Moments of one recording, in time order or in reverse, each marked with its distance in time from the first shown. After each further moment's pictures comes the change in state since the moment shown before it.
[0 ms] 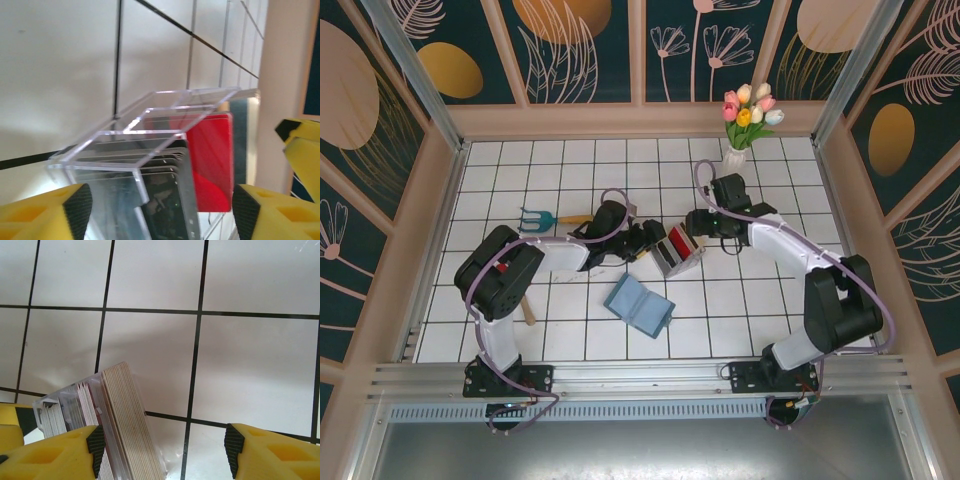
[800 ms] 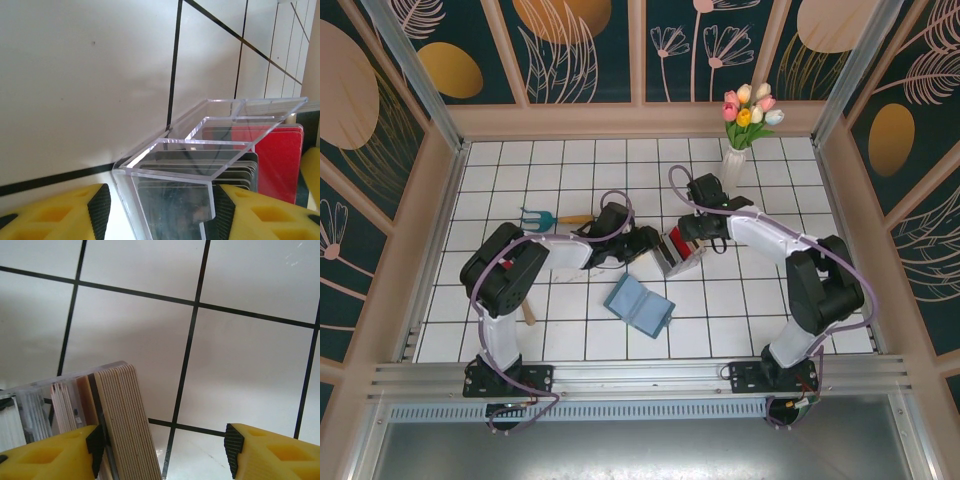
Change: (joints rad) left arm 0.000 0.043 0.037 -0.094 -0.066 0.054; right arm 0.090 0.135 0.091 -0.082 0.179 -0.079
